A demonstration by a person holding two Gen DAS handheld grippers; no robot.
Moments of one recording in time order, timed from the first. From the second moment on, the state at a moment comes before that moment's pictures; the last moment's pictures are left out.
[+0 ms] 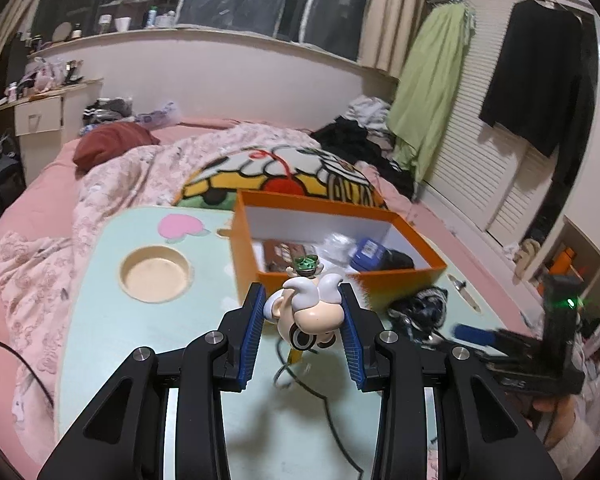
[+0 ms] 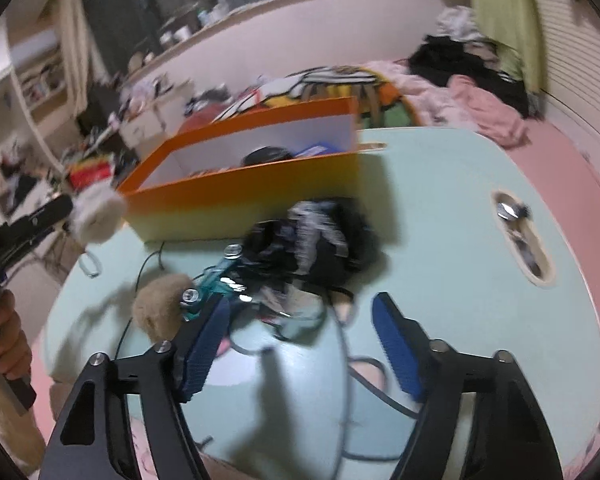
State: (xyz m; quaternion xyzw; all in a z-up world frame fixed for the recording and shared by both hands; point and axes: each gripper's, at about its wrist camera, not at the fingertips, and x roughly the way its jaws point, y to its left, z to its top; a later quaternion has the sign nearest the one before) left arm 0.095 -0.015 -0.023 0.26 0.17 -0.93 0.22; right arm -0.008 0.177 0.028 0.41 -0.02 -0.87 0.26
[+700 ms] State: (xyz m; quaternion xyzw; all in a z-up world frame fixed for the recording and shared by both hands) left arm 0.071 0.004 -0.067 0.32 0.15 -0.91 0.20; right arm 0.012 0.196 0.016 0.38 -0.06 -0.88 0.29
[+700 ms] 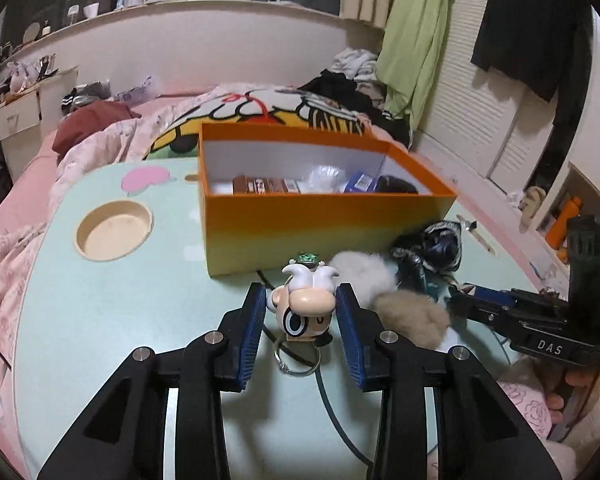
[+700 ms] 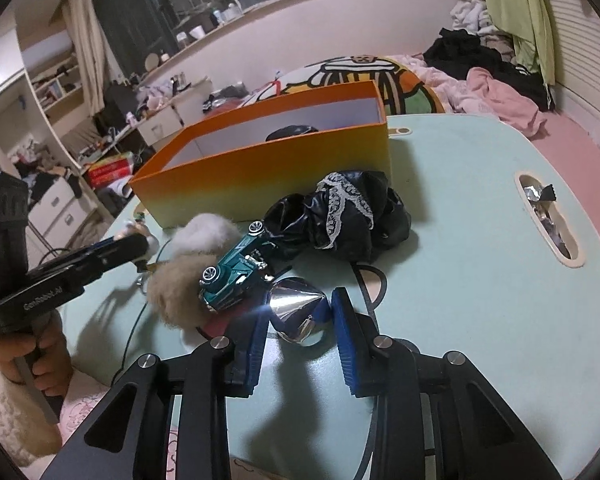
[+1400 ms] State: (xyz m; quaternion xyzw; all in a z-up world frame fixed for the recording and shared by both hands) left arm -0.009 -0.071 -0.025 0.29 0.23 -0.90 0.23; right arm -0.110 0.116 0.080 0.36 -0.02 -0.90 0.24
